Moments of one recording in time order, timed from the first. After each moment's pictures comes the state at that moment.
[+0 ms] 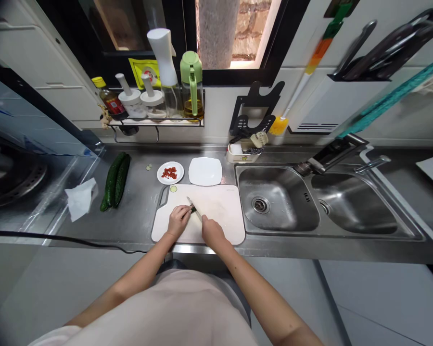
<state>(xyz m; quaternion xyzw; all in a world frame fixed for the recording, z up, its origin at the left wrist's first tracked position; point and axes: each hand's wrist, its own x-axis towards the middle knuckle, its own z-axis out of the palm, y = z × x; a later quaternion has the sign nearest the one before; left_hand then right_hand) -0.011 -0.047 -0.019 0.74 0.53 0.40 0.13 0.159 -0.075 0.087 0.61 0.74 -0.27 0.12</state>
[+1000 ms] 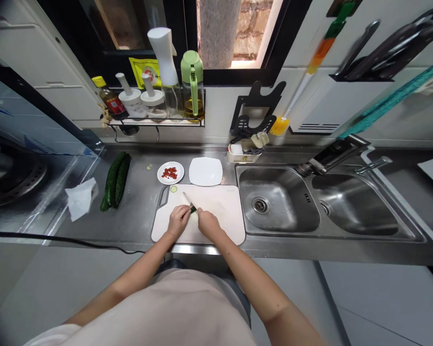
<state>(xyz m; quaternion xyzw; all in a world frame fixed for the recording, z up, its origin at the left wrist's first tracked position) -0.011 -0.045 -0.020 0.73 0.52 0.41 0.15 0.148 -0.046 0.081 0.58 0.77 -0.25 0.10</state>
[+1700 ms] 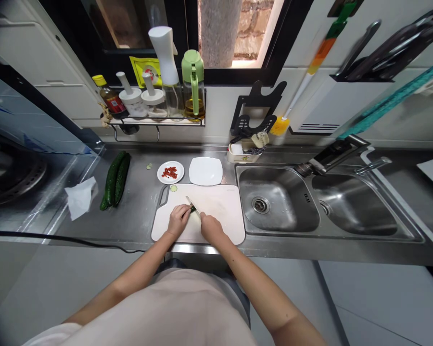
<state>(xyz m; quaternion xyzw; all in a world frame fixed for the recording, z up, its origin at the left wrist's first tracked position) -0.010 -0.045 -0.019 0.73 0.52 0.41 0.16 0.156 -0.061 0.086 0.60 0.75 -0.25 0.12</state>
